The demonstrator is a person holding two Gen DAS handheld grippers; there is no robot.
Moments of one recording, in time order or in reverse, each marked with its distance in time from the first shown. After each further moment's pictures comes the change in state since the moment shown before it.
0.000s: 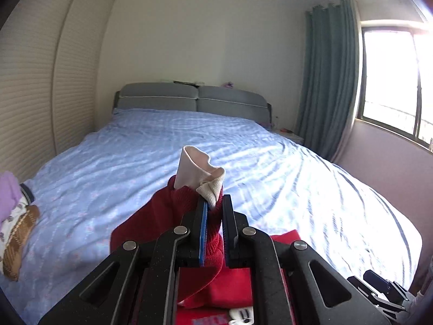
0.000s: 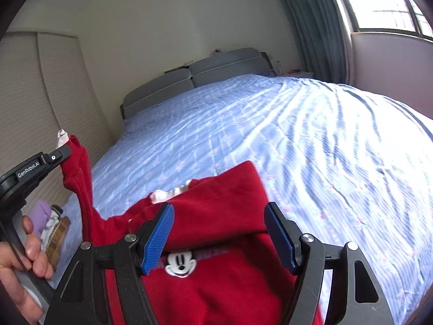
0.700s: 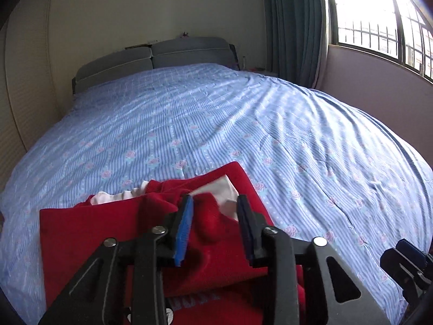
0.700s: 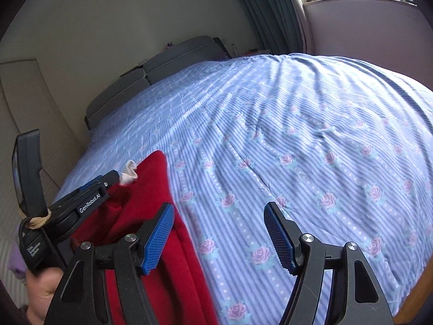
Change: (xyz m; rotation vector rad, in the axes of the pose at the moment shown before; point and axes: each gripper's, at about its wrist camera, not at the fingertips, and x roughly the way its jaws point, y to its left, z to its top) left arm 0.088 -0.142 -0.084 0.214 0.230 -0.025; right arm 0.008 -0.125 -0.020 0.148 0.065 -0.099
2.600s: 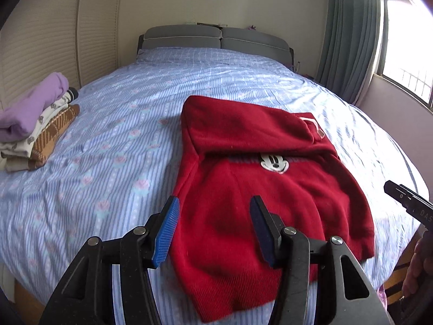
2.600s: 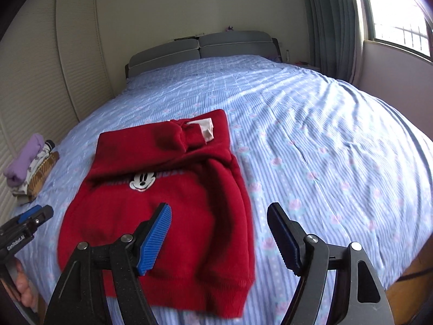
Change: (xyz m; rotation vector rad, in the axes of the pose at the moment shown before) left arm -0.194 0.139 -0.175 -0.286 0.082 0.129; right arm -0.071 0.049 -0.069 -0.345 0.061 0.055
